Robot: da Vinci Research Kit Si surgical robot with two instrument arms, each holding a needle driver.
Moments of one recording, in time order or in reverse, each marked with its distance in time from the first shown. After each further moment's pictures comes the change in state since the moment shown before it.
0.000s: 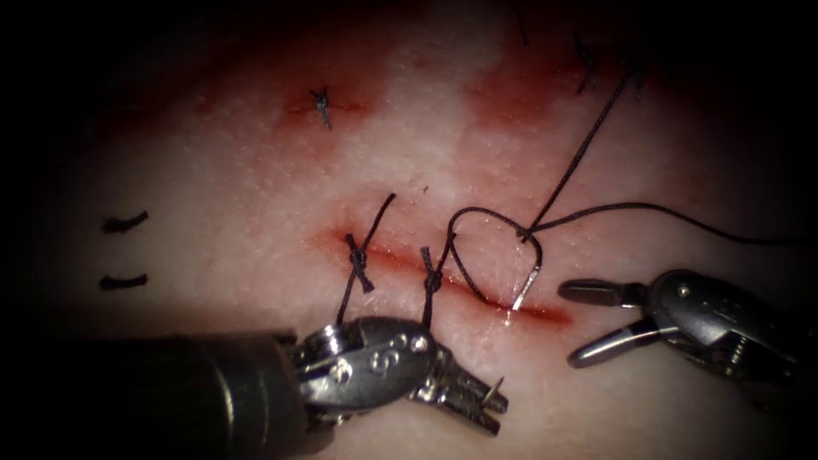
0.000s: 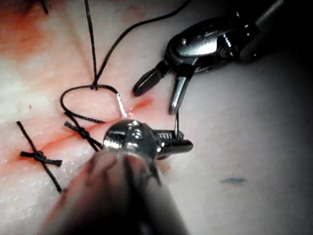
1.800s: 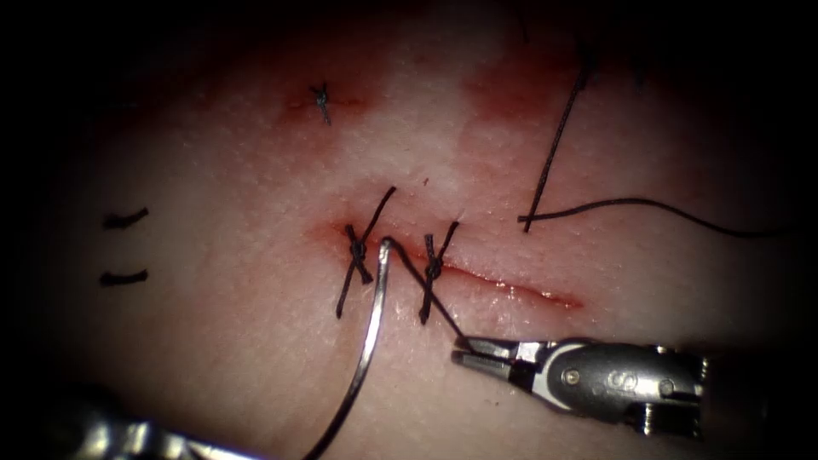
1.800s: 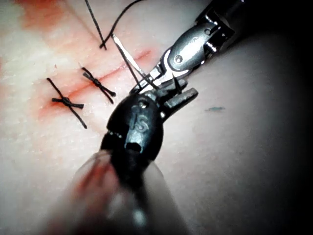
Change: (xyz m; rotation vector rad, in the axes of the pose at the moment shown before) right arm 0.000 -0.006 0.008 -0.301 -0.208 -0.308; left arm 0.003 0.018 -0.012 0.243 0.198 0.449
